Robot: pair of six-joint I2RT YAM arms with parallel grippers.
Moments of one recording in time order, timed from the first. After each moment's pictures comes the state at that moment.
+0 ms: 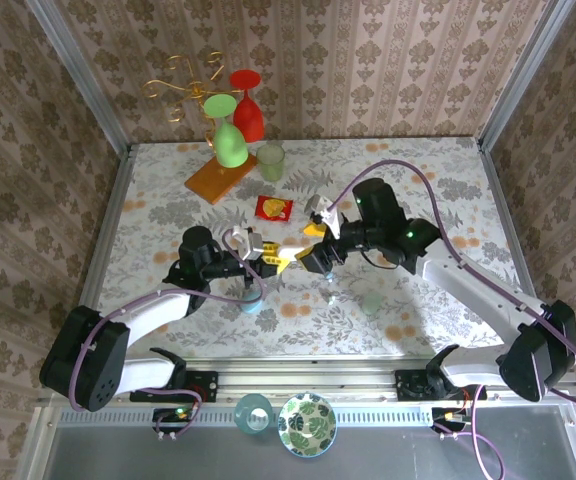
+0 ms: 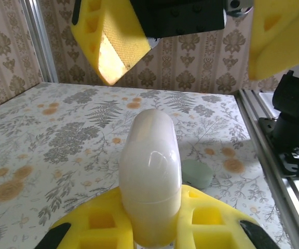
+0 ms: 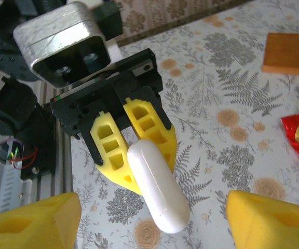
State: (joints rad) left arm -0.50 1.25 0.45 0.67 0.98 0.12; right arm 0.58 1.31 1.10 -0.40 -0.64 -0.24
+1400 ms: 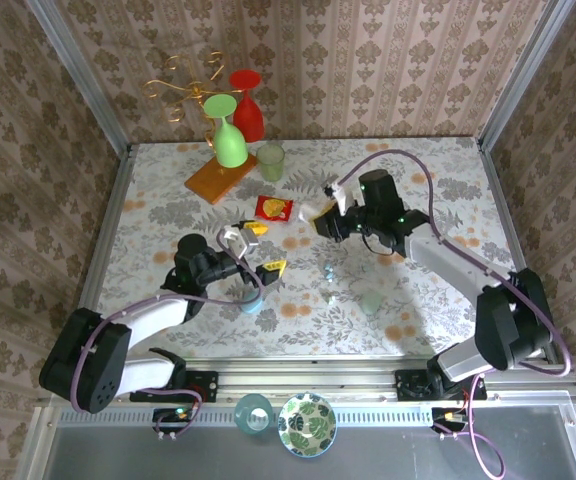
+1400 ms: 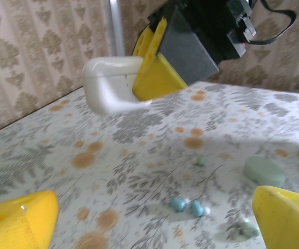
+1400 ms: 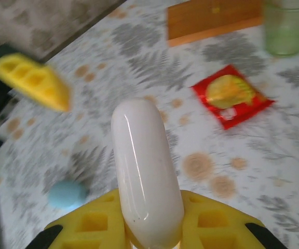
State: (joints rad) left arm -0.48 1.24 0.37 0.77 0.69 0.13; right arm 0.41 1.50 1.06 -0.17 -0.50 0.03
